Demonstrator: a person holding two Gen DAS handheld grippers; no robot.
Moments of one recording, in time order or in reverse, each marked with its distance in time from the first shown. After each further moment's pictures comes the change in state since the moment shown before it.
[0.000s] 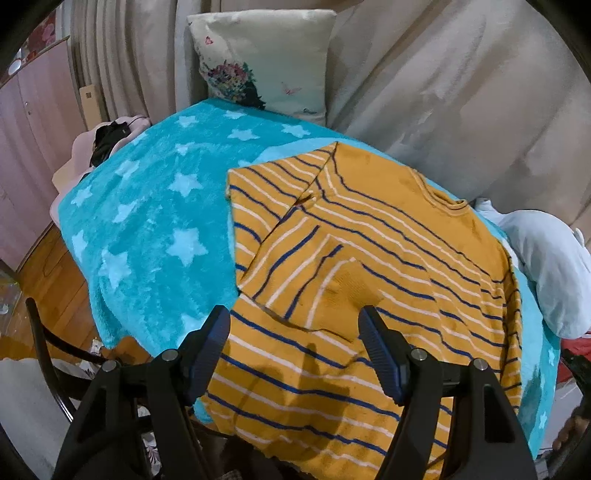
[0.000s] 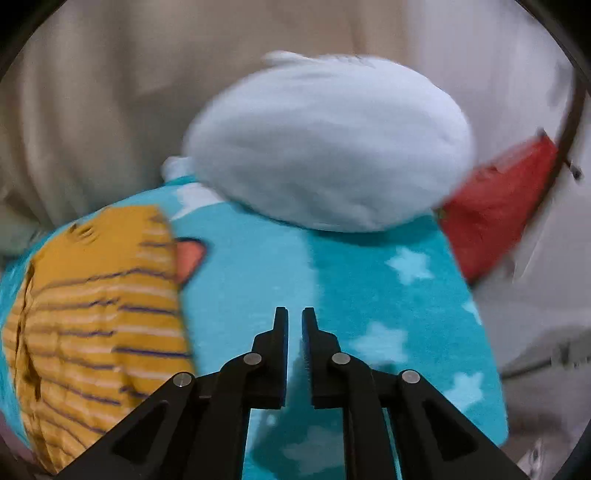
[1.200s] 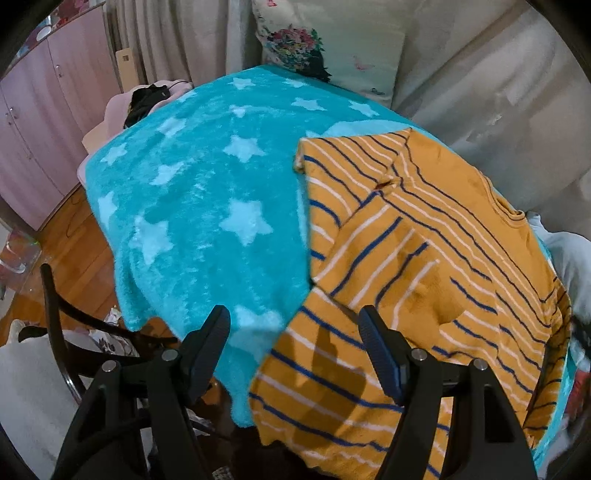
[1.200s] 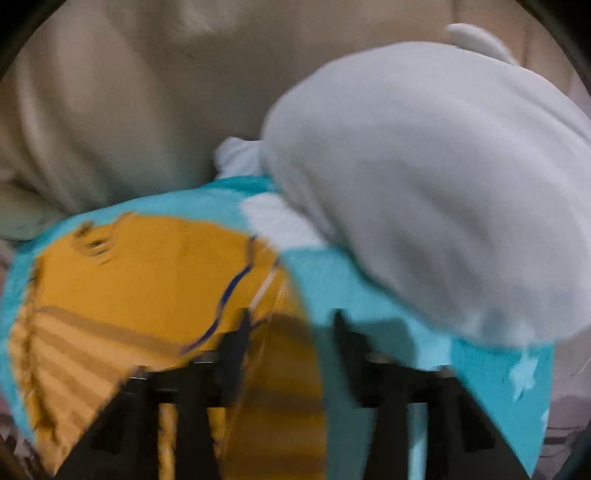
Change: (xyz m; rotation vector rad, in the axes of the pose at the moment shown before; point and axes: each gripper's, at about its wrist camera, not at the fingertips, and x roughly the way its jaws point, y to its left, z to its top) left arm 0.034 0.049 0.004 -0.113 0.084 0.104; right arm 0.066 0.075 0.053 -0.187 0.104 0.177
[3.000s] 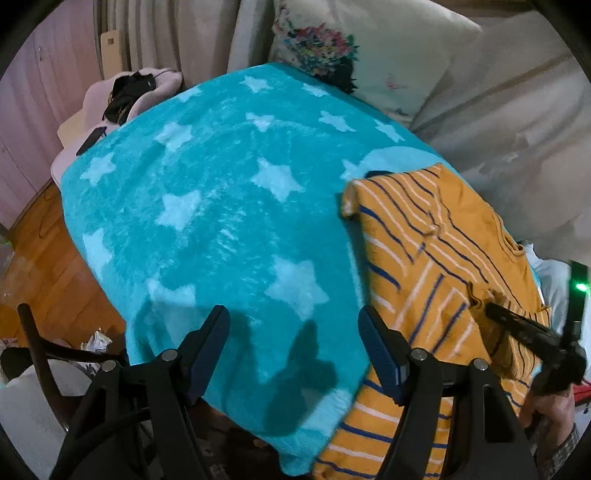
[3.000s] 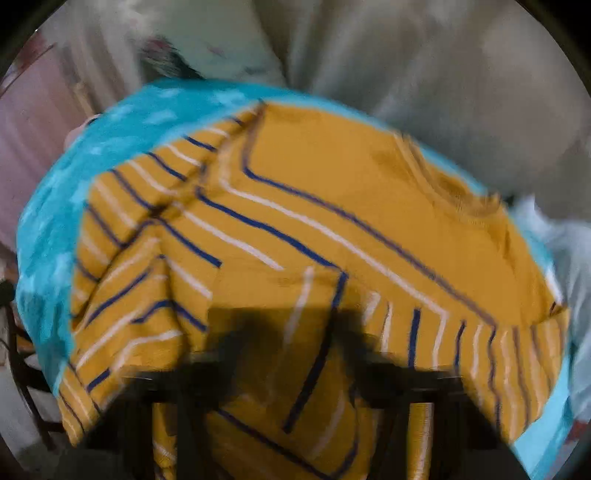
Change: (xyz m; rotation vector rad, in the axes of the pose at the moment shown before) left arm 0.037 0.089 0.069 -0.035 0.040 -0.130; right arm 0.087 0.308 -0.066 -0.458 0.178 0.119
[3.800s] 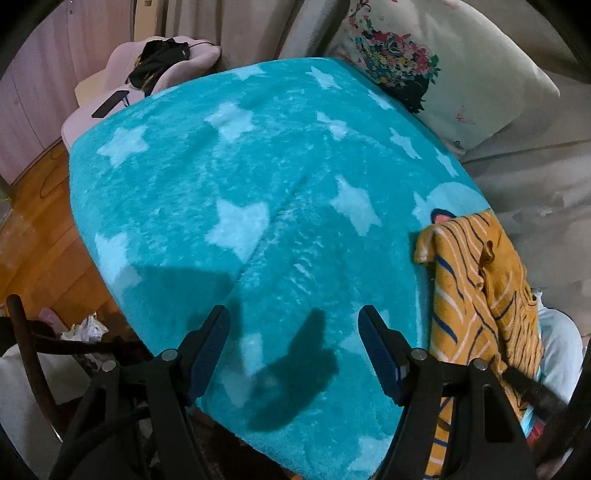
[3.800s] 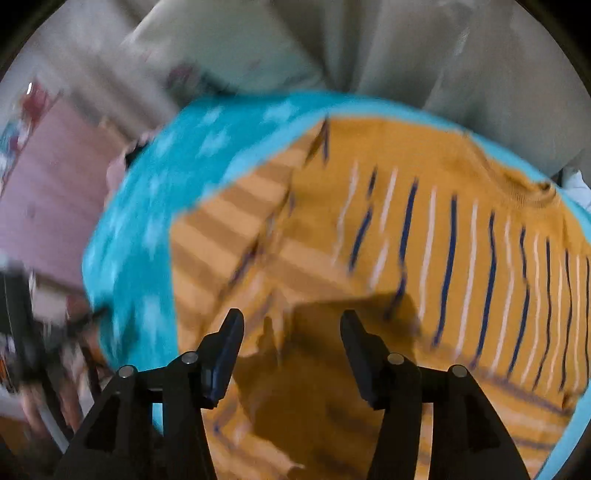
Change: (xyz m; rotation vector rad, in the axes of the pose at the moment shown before) left arm 0.029 0.065 0.030 -0.146 0.030 -0.020; right arm -0.022 0.059 0.002 -0.022 0.041 0.152
